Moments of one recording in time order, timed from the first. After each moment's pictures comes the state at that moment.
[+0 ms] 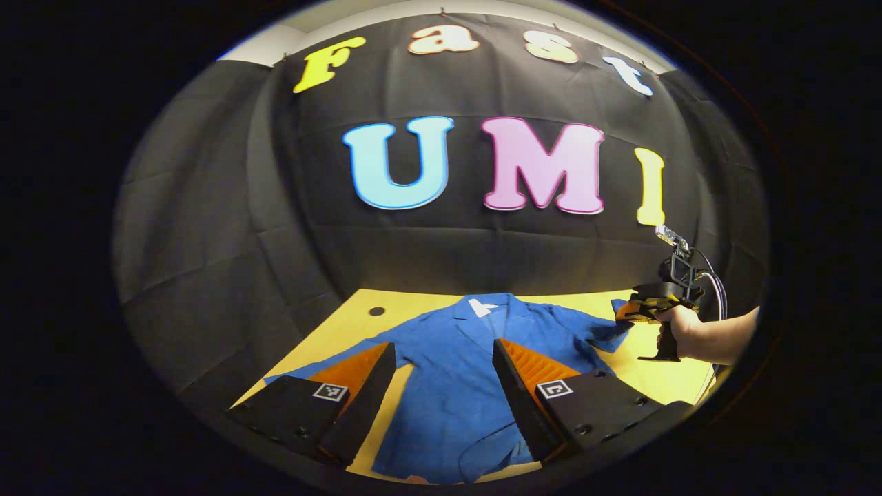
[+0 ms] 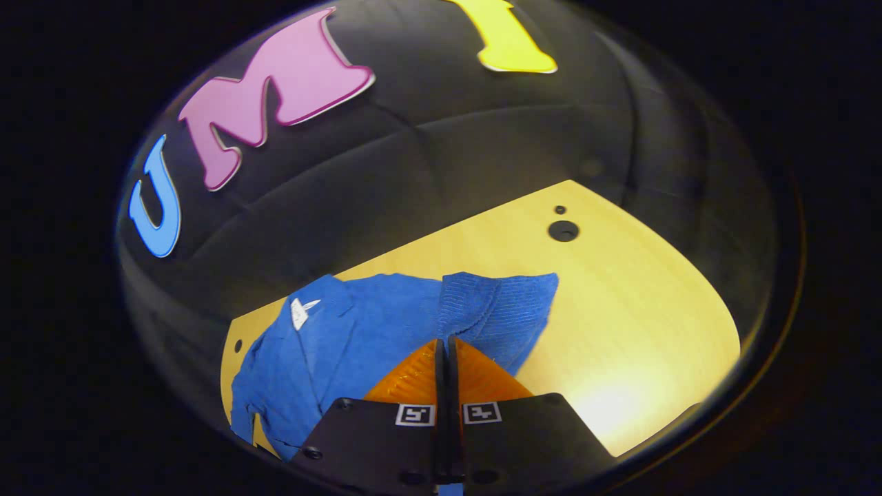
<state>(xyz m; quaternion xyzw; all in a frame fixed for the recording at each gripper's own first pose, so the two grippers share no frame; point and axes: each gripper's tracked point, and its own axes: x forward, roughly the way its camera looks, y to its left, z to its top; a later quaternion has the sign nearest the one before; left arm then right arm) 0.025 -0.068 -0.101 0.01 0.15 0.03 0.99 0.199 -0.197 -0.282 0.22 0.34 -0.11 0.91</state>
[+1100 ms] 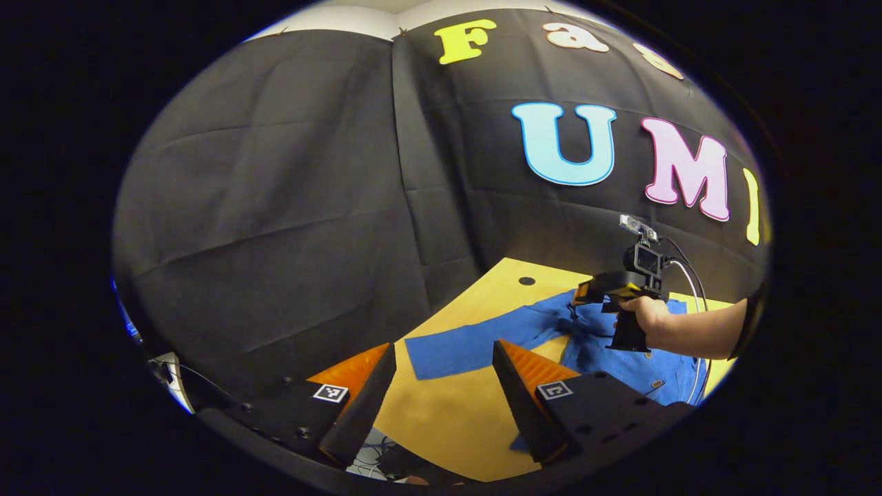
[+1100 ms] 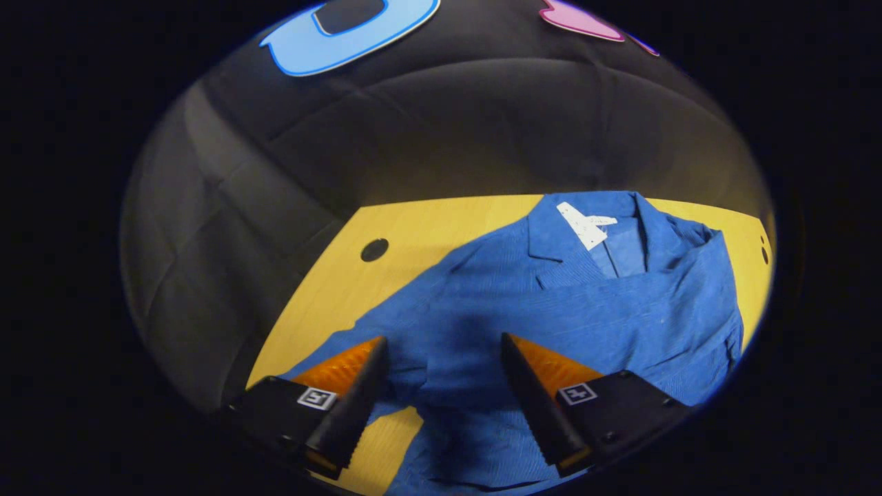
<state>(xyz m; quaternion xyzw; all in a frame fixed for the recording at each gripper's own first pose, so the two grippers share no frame) -0.067 0.147 -0.145 -0.03 0.20 0.26 0.94 0.255 0.226 -0.333 0.12 0.41 0.13 0.90</state>
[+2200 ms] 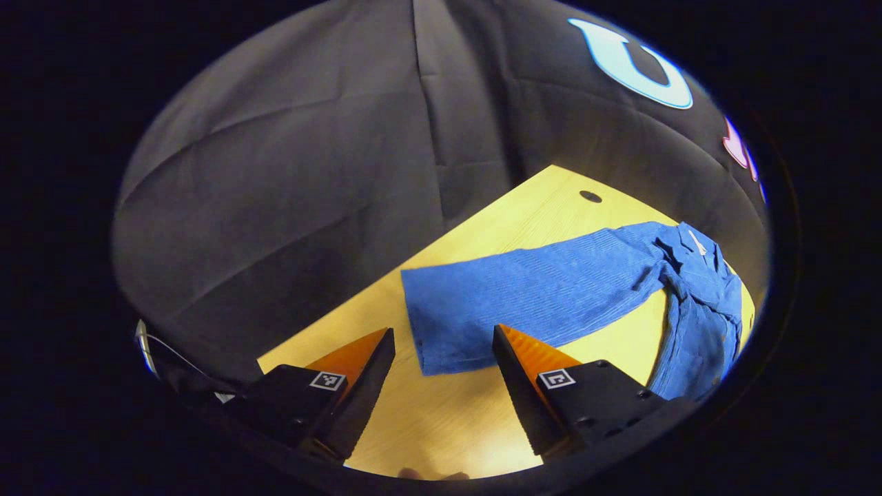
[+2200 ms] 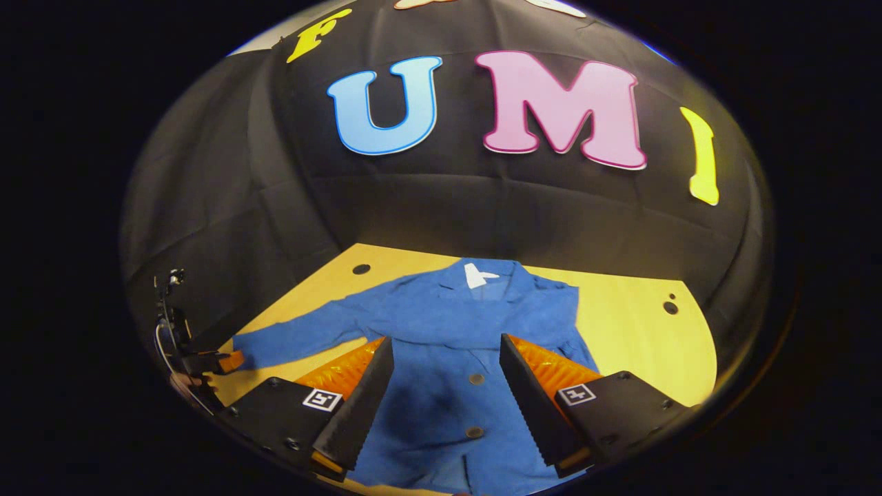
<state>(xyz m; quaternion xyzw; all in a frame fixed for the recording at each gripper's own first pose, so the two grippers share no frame) 0.036 0.245 -0.354 -0.14 0.38 0.27 0.88 0.079 0.037 -0.189 0.02 0.27 0.08 0.96</state>
